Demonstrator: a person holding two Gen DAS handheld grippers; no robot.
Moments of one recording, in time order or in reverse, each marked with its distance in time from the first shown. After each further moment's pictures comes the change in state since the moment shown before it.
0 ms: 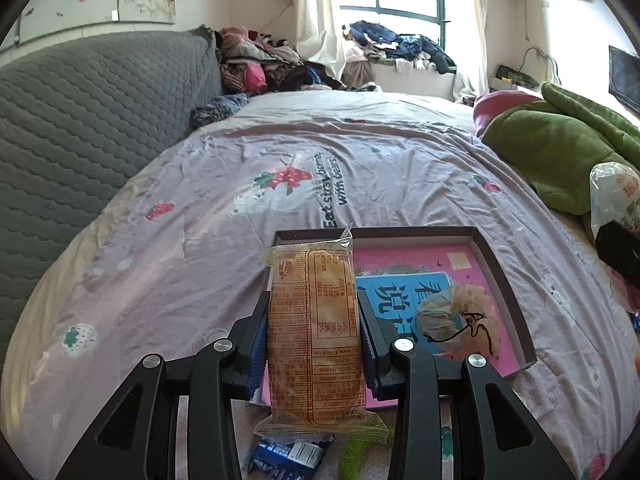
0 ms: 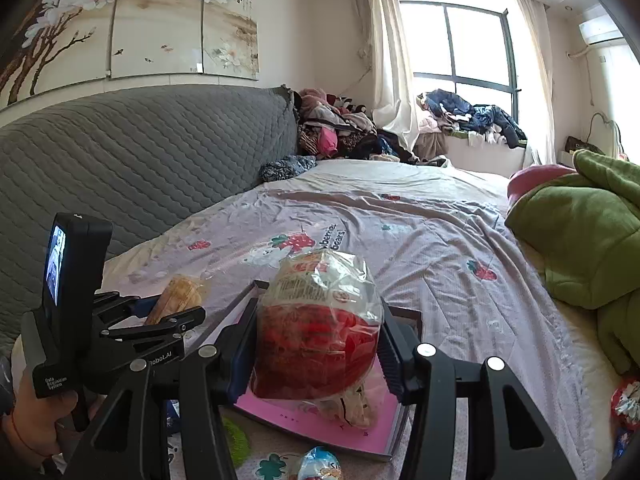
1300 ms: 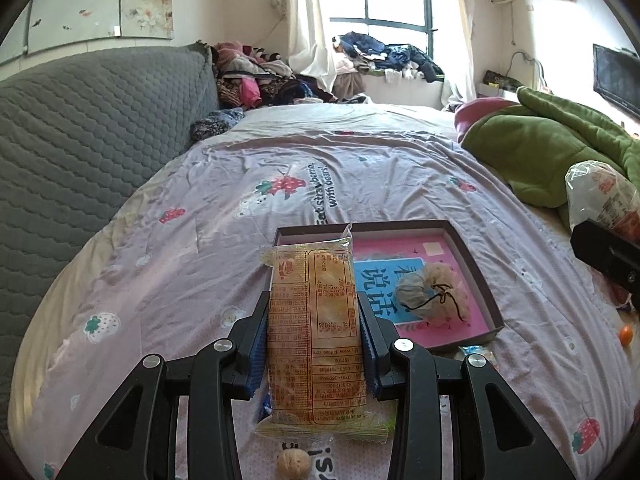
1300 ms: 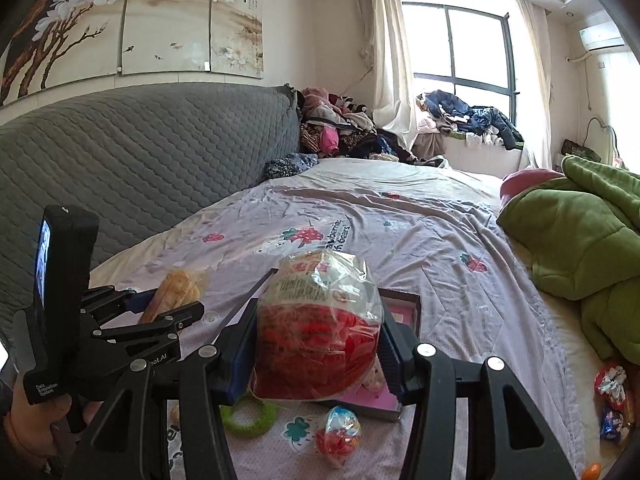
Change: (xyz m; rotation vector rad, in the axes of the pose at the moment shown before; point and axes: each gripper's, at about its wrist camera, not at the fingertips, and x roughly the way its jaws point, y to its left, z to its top) left arm -0.074 0.004 -0.026 0.021 -0.047 -0.013; right arm -0.055 0.027 -0.005 -0.015 0.009 -0.013
